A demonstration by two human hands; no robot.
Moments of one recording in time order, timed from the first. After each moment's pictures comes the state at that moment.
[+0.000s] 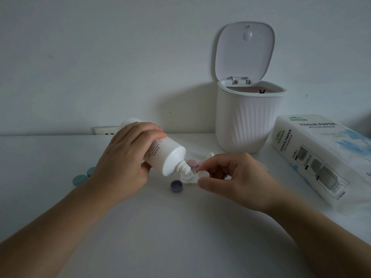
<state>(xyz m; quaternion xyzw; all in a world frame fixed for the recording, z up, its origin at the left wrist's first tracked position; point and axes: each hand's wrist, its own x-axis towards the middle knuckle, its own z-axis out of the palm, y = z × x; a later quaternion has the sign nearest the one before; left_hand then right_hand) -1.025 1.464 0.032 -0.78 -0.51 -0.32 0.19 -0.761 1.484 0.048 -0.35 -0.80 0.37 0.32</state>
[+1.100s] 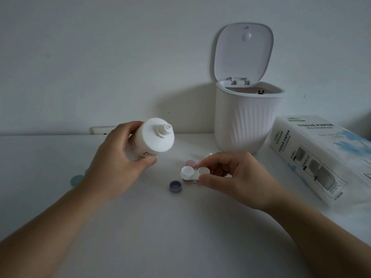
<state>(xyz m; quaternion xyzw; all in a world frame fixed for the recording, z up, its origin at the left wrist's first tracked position) -1.024 1.452 0.034 -0.64 -0.60 -0.48 -0.02 -0.757 1.493 0.041 -0.34 -0.79 0.39 0.33</state>
